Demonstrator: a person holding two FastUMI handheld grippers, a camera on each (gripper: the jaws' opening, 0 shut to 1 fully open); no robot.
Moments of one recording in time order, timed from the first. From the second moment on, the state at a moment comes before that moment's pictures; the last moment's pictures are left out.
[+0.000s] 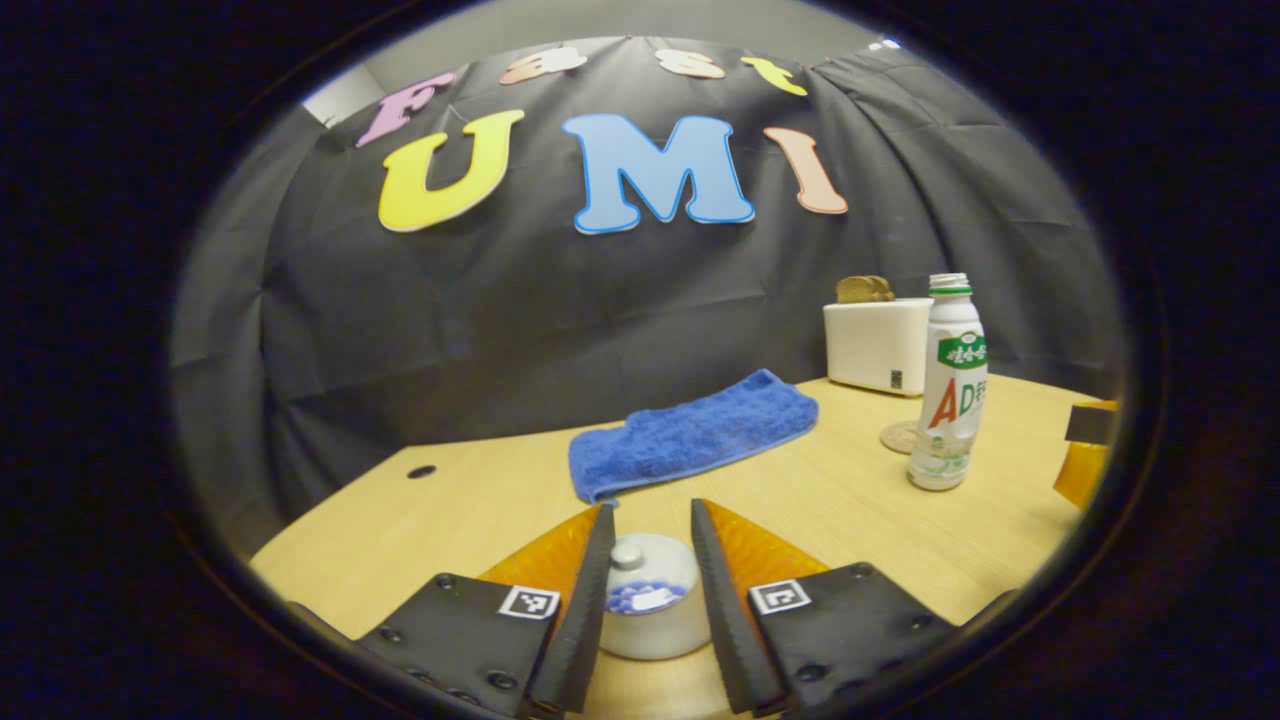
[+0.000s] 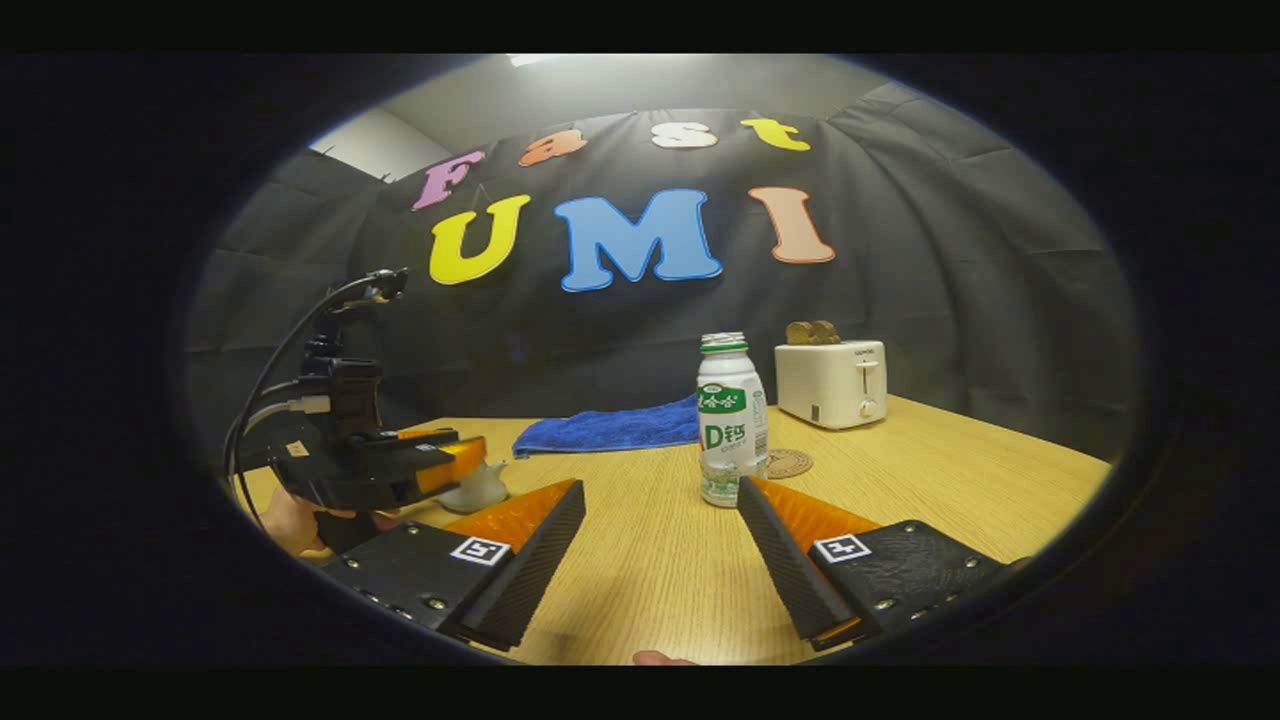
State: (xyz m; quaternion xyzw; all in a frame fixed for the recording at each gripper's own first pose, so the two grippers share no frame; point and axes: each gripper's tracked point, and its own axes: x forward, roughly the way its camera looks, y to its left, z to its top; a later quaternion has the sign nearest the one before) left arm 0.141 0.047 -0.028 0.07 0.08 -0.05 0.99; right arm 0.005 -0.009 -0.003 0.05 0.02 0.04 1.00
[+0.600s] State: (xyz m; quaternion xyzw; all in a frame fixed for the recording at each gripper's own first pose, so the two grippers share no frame) left arm 0.145 0.062 -0.028 0.05 0.07 -0.03 1.00; right arm 0.004 -0.011 -0.003 0.06 0.02 0.04 1.00
